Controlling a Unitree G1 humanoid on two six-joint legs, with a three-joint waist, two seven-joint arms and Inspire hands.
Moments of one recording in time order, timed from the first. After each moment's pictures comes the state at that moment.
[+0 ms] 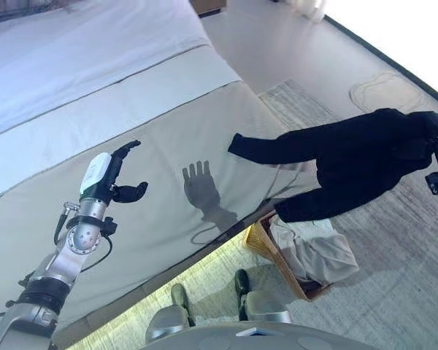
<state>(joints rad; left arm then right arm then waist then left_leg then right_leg) -0.12 0.70 -0.19 0.46 0.16 -0.39 0.27 -0.27 -1.02 -0.15 0.47 0.10 0.06 0.16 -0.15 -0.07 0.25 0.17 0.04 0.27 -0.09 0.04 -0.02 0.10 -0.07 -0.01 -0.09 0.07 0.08</state>
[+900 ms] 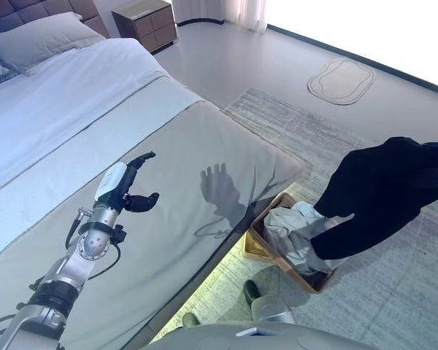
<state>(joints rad) -0.12 0.67 -0.23 0.50 0.20 -0.42 0.22 -0.14 -1.04 -0.20 0.52 0.17 0.06 0.15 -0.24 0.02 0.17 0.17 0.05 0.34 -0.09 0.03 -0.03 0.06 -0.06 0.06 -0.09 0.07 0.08</state>
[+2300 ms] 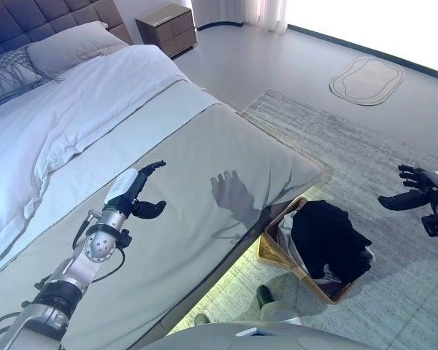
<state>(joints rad) -0.12 0.67 -0.29 0.50 0.19 -0.39 0.19 -0.25 -0.96 -0.04 0.77 0.14 0.06 0.13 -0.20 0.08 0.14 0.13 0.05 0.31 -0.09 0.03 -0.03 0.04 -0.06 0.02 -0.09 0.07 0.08</state>
